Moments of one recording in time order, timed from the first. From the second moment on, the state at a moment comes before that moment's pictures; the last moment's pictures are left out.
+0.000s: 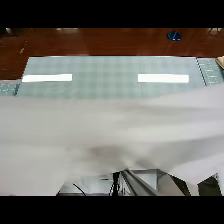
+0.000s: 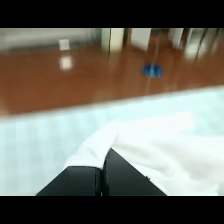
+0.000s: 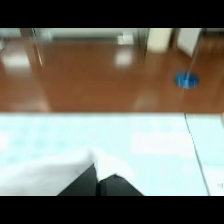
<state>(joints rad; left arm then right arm) 0.28 -0.46 1.78 0.99 -1.65 -1.52 -0.44 -0.57 1.87 -1.16 1.71 1.51</state>
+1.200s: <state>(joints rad) 0.09 -1.27 0.99 0.70 -0.78 -0.94 -0.12 -1.31 1.09 -1.20 0.61 1.45</state>
